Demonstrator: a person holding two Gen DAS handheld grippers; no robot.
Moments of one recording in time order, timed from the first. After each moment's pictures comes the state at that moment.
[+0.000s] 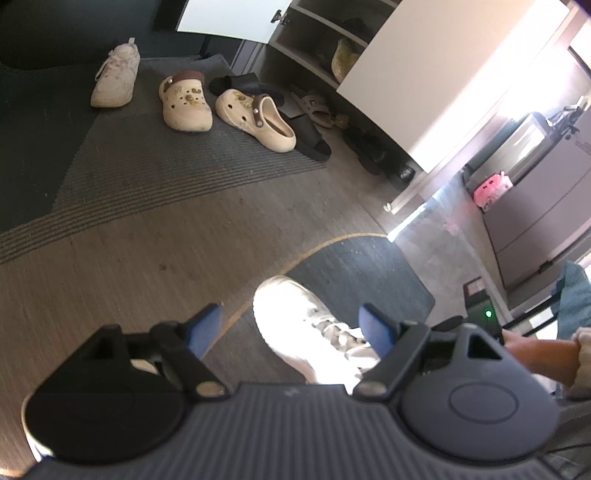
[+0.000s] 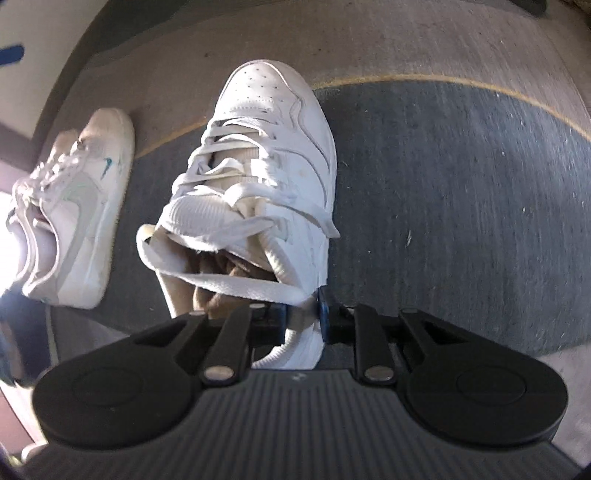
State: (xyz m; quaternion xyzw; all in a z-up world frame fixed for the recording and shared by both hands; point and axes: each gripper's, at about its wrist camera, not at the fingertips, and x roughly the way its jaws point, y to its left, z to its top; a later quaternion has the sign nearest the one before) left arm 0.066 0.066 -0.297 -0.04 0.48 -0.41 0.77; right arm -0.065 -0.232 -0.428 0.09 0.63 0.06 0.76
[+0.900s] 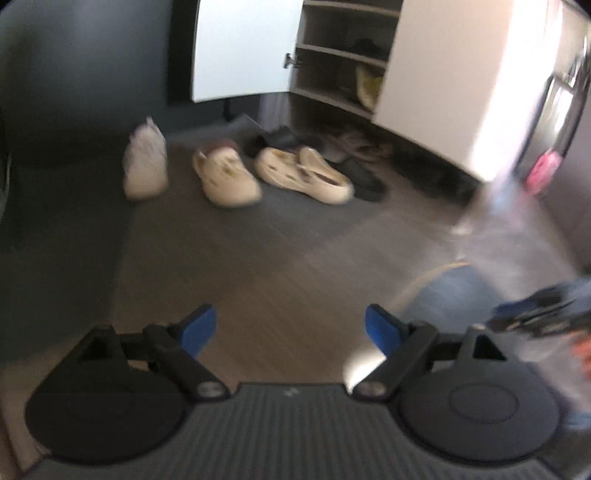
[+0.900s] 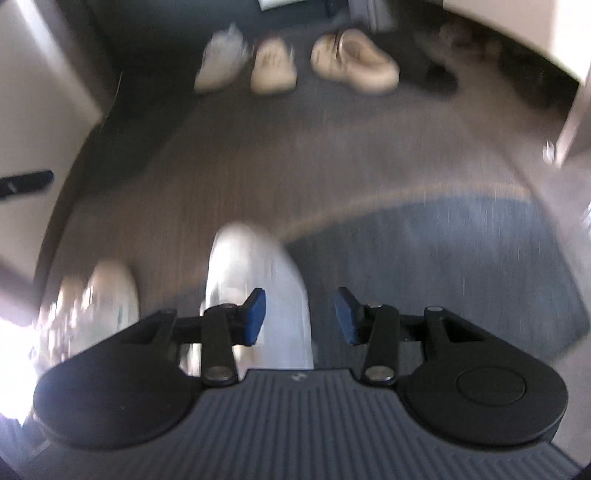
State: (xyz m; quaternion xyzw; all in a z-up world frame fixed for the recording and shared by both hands) left arm 0.161 0.013 -0.315 0.11 0.37 -0.33 0.86; right arm -0.034 -0.258 -0.350 0.13 0.44 -0.07 0.89
